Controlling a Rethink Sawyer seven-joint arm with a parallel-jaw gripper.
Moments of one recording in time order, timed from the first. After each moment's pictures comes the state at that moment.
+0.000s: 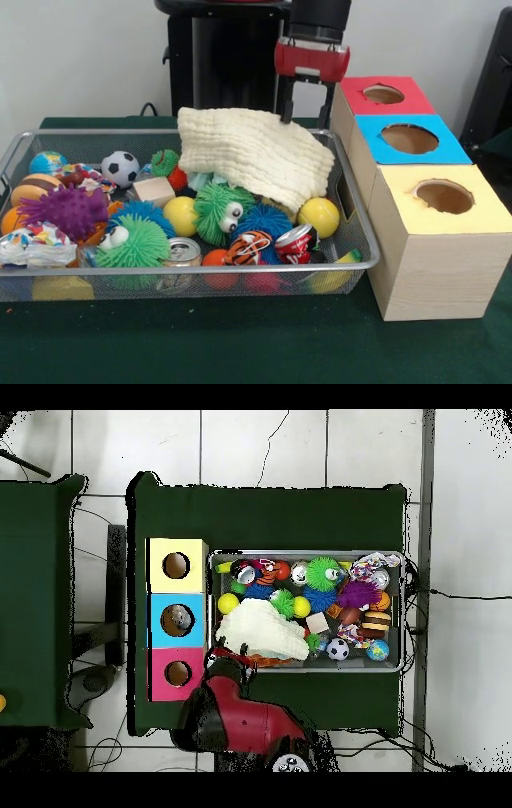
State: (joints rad) arm -0.06 -0.79 -0.11 2.21 -0.03 -0.23 2.00
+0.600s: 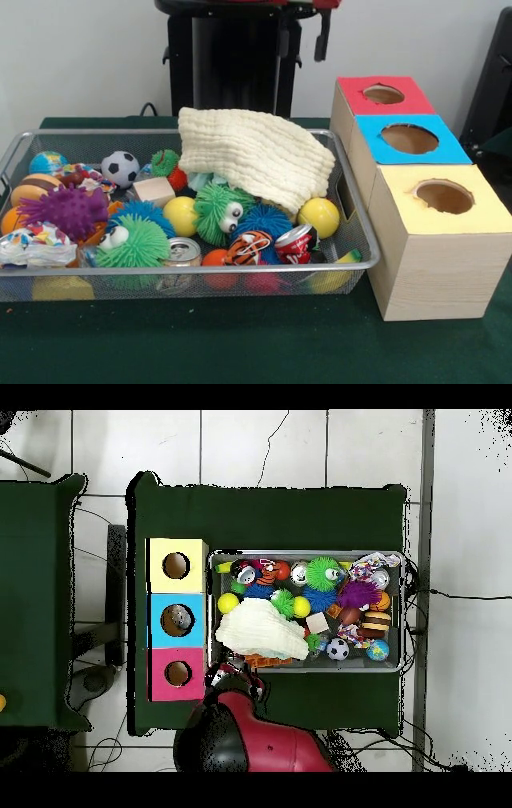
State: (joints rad) arm -0.23 -1.11 0.00 2.31 -0.03 0.12 2.00
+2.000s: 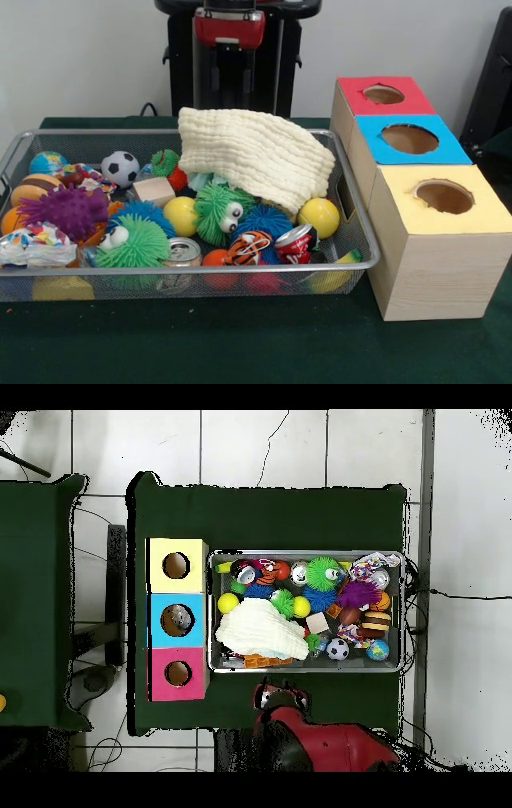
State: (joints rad) arm -0.55 -0.88 0.10 2.28 -0.57 -0.02 2.00
